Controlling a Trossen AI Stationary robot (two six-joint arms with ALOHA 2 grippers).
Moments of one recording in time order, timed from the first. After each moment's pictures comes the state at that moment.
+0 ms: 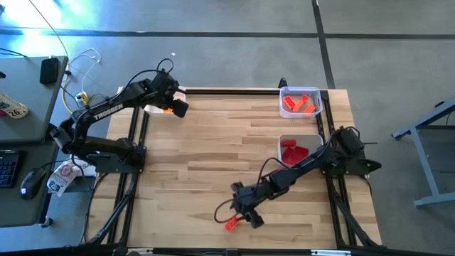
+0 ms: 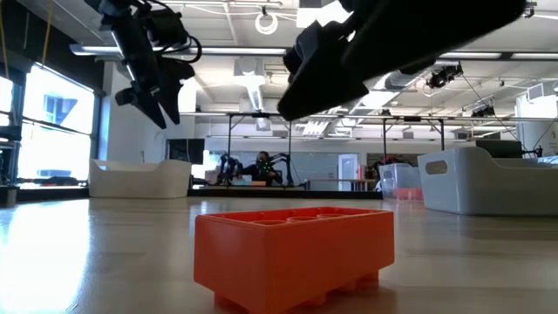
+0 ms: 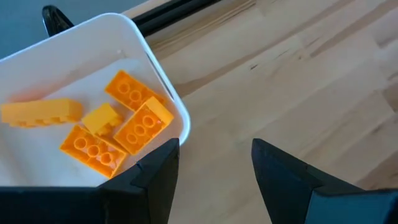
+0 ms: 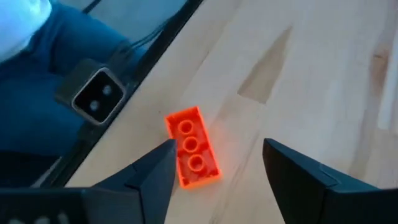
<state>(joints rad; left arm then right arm) 0.88 1.21 0.97 -0.80 -0.02 -0.28 0.45 1.90 1.16 0.03 -0.14 0.03</state>
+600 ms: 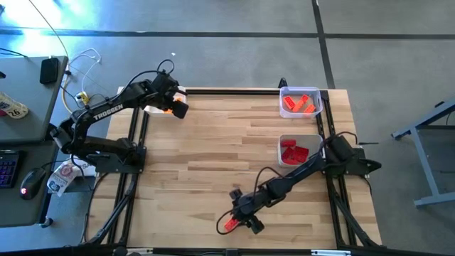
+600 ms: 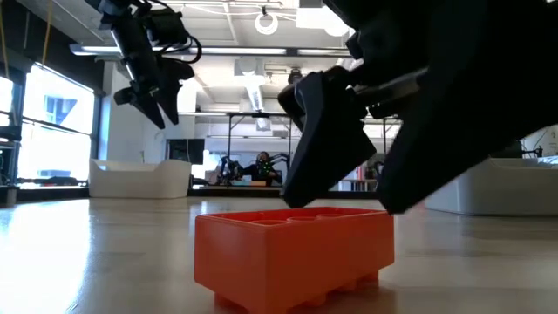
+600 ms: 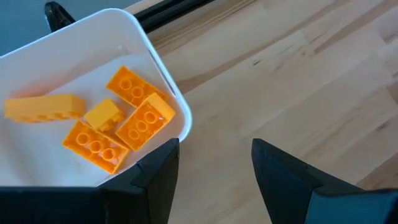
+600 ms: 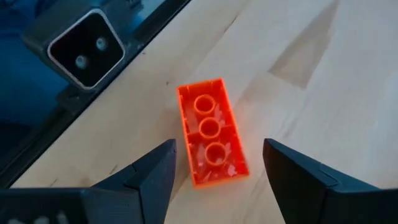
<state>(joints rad) 0.87 1.21 0.97 -0.81 -0.03 -0.29 0.49 2.02 1.16 0.10 -0.13 -0.05</state>
